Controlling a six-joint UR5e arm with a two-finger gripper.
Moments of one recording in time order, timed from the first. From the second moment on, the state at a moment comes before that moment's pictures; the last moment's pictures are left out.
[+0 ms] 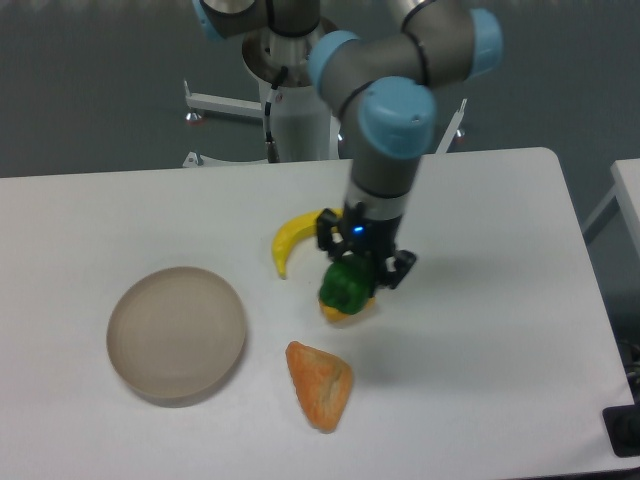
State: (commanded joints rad) arm 2.35 -1.95 -1.38 -1.29 1.40 1.13
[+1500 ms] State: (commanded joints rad) arm 2.39 -2.03 -1.29 -1.37 1.60 1.47
